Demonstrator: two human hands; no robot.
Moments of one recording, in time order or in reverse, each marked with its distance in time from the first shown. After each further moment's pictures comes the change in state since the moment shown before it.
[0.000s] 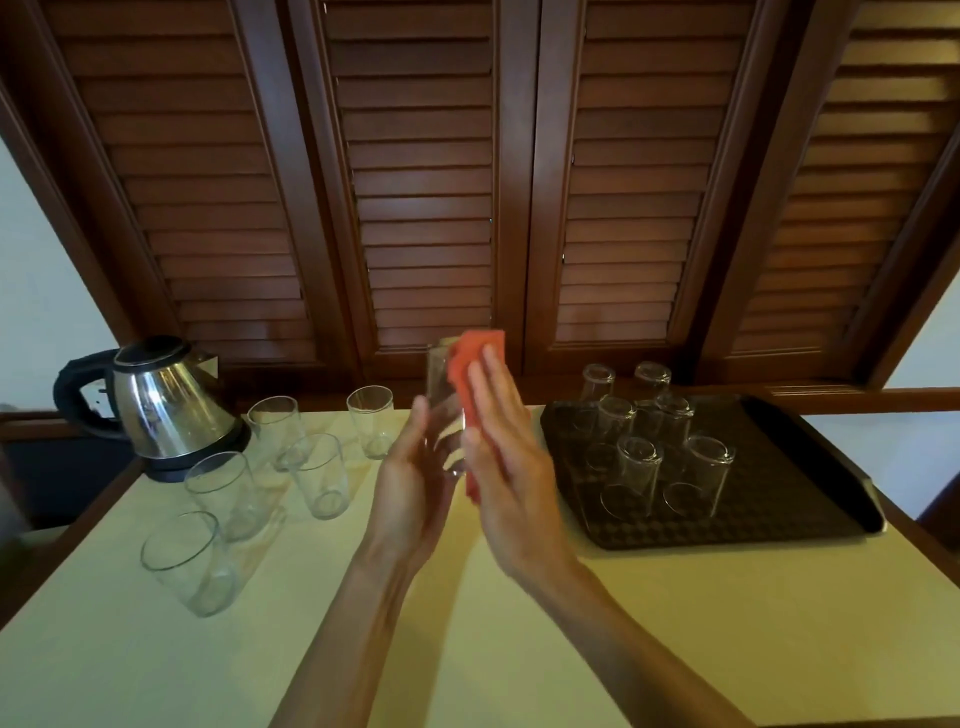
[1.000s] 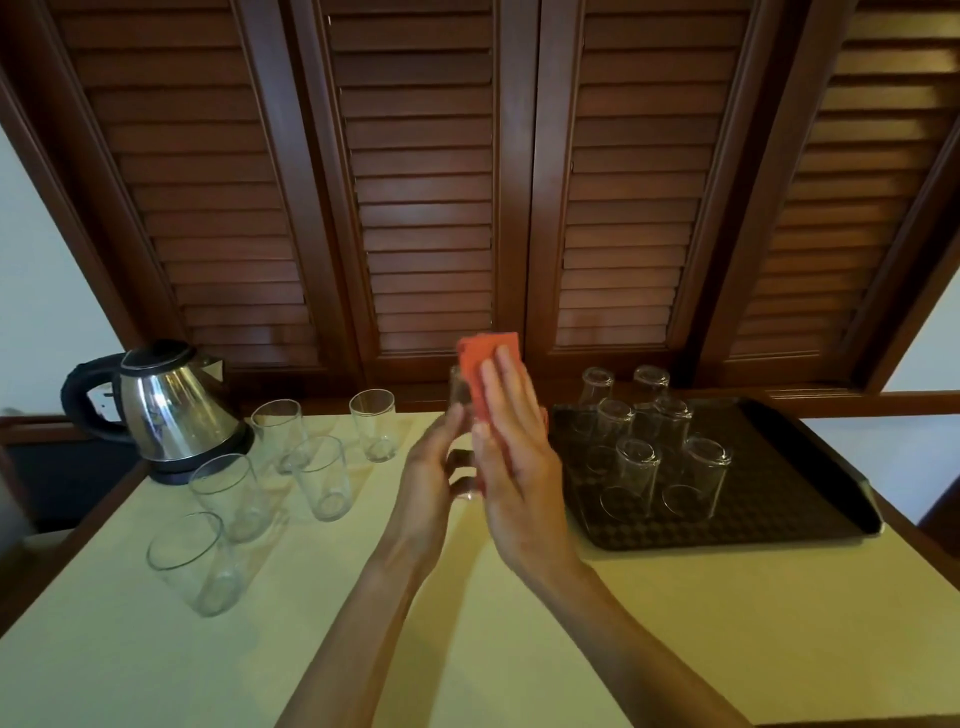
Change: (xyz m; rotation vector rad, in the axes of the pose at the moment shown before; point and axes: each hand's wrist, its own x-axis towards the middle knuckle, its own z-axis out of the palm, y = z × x) left_hand -0.004 0.000 0.012 0.273 -0.026 0.036; right_hand -0.001 -0.001 -0.002 -0.125 0.062 -0.002
